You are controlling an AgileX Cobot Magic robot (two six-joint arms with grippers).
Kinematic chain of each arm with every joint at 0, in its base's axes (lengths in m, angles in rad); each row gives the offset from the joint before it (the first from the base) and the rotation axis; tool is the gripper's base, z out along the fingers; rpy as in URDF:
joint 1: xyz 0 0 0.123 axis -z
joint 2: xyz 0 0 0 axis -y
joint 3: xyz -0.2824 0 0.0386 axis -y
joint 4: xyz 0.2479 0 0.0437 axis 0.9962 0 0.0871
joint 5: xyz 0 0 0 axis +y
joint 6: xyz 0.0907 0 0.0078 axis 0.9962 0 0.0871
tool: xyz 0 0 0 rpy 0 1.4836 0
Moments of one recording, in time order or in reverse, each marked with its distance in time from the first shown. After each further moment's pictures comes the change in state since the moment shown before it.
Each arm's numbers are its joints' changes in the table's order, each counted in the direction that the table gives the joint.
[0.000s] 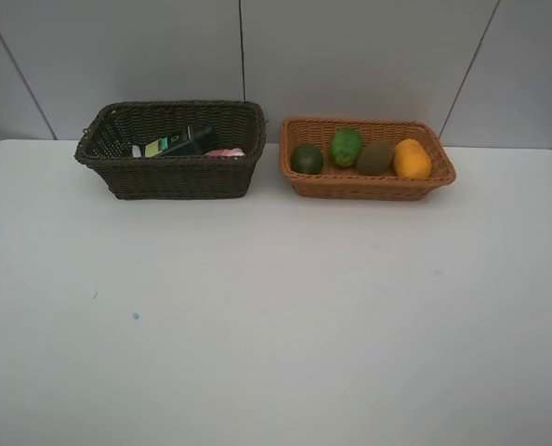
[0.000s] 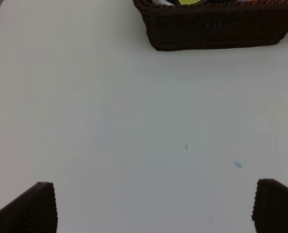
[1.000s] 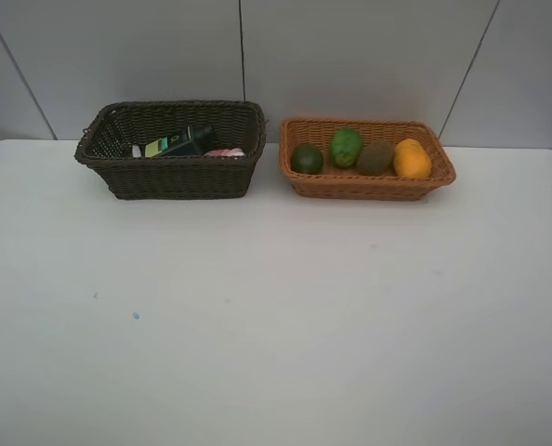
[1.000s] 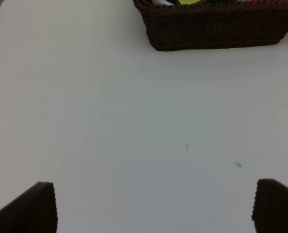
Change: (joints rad) left arm 0.000 0.000 0.000 0.000 0.000 0.001; right arm 0.000 0.000 0.000 0.000 0.000 0.000
